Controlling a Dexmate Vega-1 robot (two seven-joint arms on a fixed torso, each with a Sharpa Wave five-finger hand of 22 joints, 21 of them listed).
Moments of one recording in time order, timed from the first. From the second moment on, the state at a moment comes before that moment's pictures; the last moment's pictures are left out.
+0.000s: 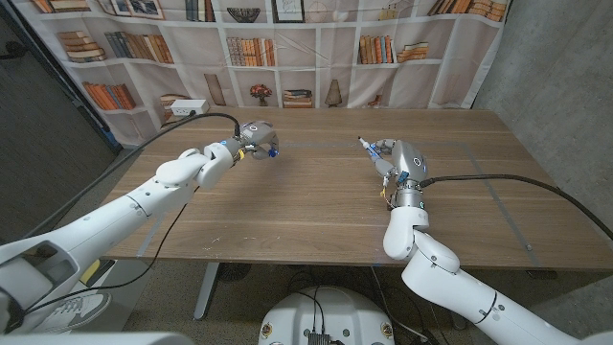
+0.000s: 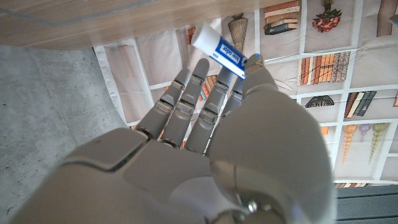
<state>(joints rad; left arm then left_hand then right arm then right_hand) 0.63 0.87 0.68 -1.63 0.89 0.01 0.07 1.24 0.04 0.36 -0.14 0.18 1.08 -0.09 0.40 0.19 1.11 -0.16 0.27 0.25 0.84 -0.10 0.23 0.18 0.22 -0.04 0.21 0.18 -1.10 -0.61 -0.70 -2.15 -0.46 -0.79 -0.76 1.19 0.12 0.20 -0.14 0.18 1.00 -0.17 0.26 0.22 1.07 -0.15 0.28 0.23 0.90 -0.12 0.19 0.19 0.58 -0.05 0.25 0.20</state>
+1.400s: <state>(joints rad) 0.72 0.79 0.61 -1.91 1.07 0.29 0.30 1.23 0.04 0.36 -0.15 0.18 1.08 -0.09 0.40 0.19 1.13 -0.15 0.26 0.25 0.87 -0.11 0.21 0.18 0.23 -0.04 0.21 0.18 -1.00 -0.63 -0.79 -2.13 -0.63 -0.82 -0.64 1.19 0.12 0.20 -0.15 0.18 1.00 -0.17 0.26 0.22 1.08 -0.14 0.27 0.23 0.92 -0.13 0.19 0.19 0.59 -0.06 0.25 0.20</state>
